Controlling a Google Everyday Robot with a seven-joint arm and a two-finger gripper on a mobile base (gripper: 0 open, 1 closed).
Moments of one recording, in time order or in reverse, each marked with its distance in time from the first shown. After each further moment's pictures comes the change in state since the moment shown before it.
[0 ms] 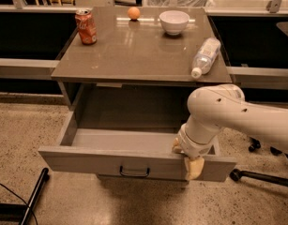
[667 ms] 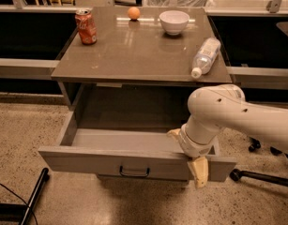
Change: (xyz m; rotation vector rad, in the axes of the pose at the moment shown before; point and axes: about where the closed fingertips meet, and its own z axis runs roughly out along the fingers) arm 0.000 0.000 0.000 0.000 0.000 0.000
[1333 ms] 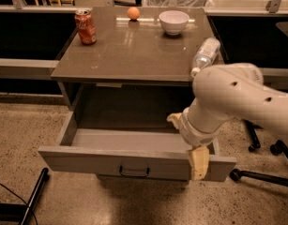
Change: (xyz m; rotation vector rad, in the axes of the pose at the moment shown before) arm -0.032 -0.005 -0.075 0.103 0.006 0.076
